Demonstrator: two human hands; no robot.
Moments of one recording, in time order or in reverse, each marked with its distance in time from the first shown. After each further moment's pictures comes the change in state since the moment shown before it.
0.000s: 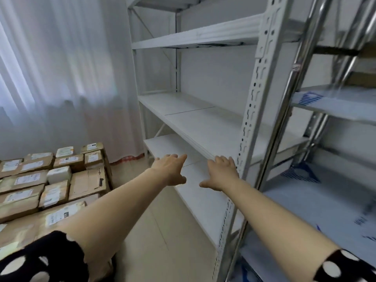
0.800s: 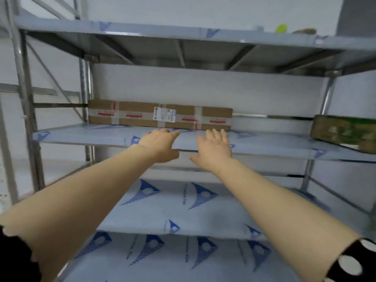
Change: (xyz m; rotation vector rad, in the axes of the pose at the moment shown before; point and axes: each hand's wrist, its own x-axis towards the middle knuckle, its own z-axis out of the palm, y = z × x) left_hand -0.330 0.468 -0.188 -0.093 0.439 0.992; right_hand -0.582 0.227 -0.203 -0.336 0.345 0.926
